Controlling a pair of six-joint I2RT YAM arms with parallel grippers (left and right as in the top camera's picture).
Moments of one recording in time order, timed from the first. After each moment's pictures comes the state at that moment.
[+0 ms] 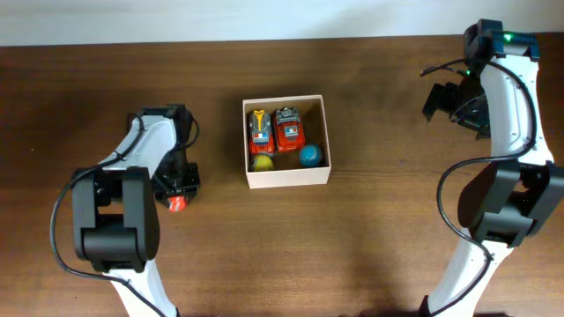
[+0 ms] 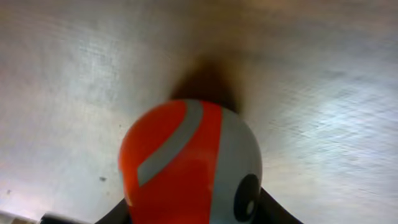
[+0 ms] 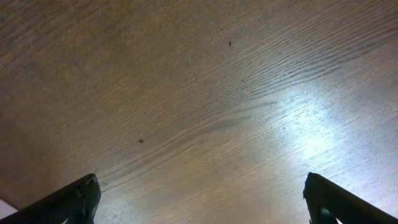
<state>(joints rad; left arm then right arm) -0.04 2.05 1.42 -1.23 -0.12 -0.29 -0.19 2.17 2.11 -1.49 0.10 0.34</state>
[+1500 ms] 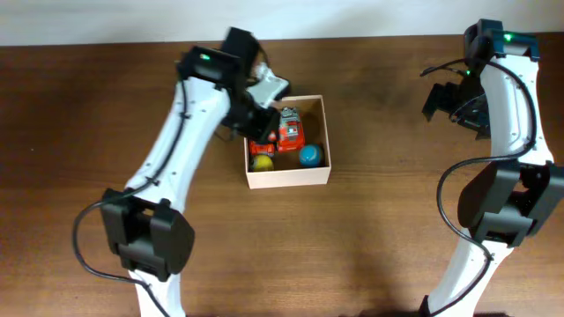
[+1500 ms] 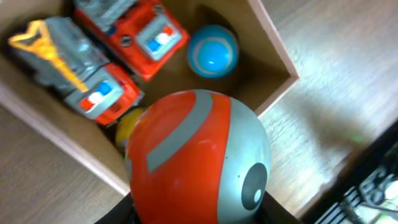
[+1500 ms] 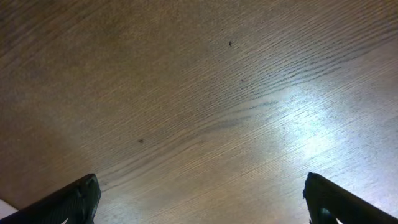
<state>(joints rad) -0.38 2.05 2.05 -1.40 0.33 0.21 -0.19 2.17 2.11 -1.49 0.10 0.34</state>
